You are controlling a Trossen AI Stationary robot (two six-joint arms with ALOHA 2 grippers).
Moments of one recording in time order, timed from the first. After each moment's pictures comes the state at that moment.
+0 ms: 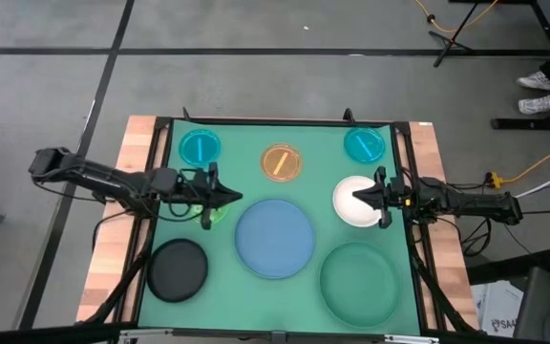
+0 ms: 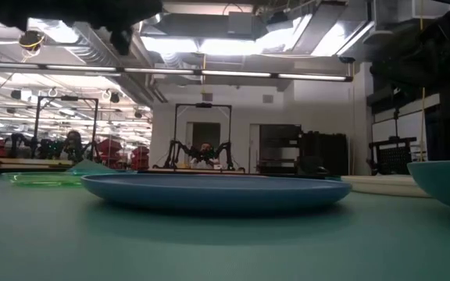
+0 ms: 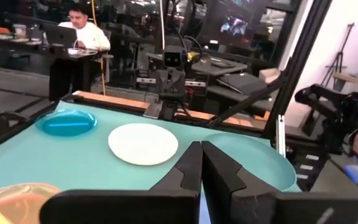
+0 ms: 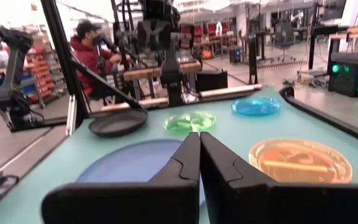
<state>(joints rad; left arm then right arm) -0.12 0.93 0.44 0.46 -0.16 -0.20 0.00 0.01 0.01 0.06 0.02 0.13</state>
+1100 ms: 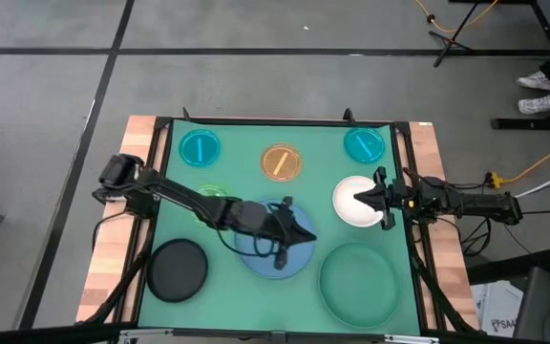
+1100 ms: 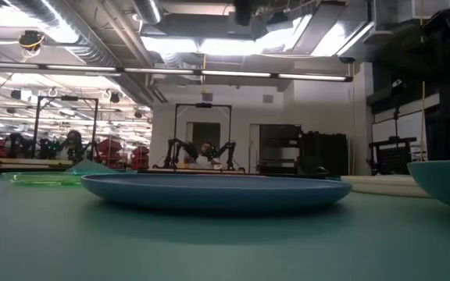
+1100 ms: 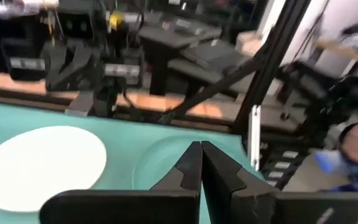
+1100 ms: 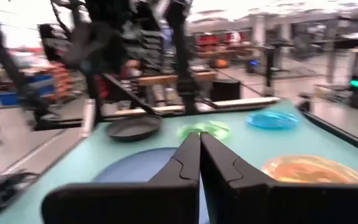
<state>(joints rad) -0.26 1.79 1.25 0.36 -0.16 -0.25 0.00 0.01 0.01 0.10 -0.07 0.10</state>
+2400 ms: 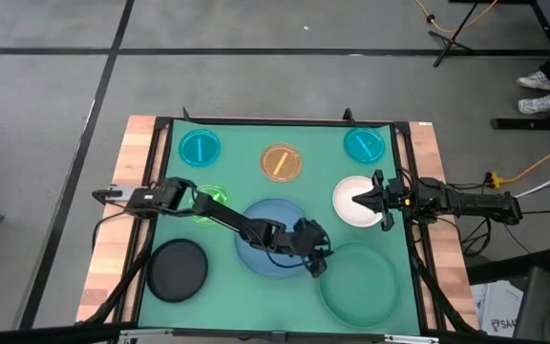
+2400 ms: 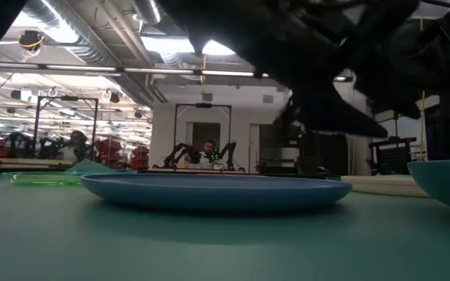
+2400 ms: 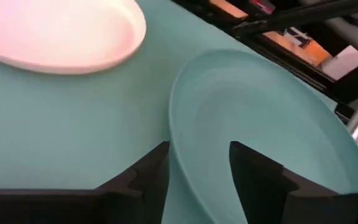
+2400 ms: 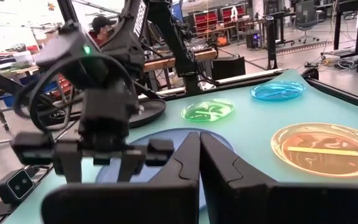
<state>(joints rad) -0.26 2.27 1.57 0.19 -0.30 -0.66 0.00 0.01 0.01 0.01 -0.06 0.20</state>
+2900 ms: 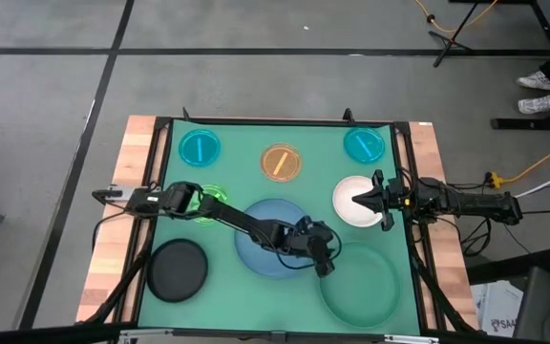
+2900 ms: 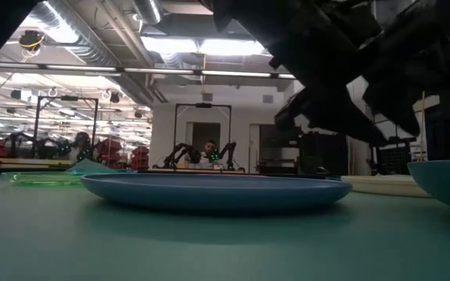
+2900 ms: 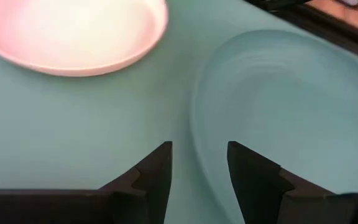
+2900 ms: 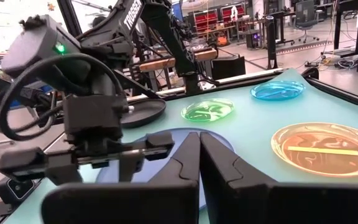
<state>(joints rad) -0.26 2.35 1.83 -0.17 -0.35 -0.61 0.00 0.01 0.01 0.01 -0.06 0.20</state>
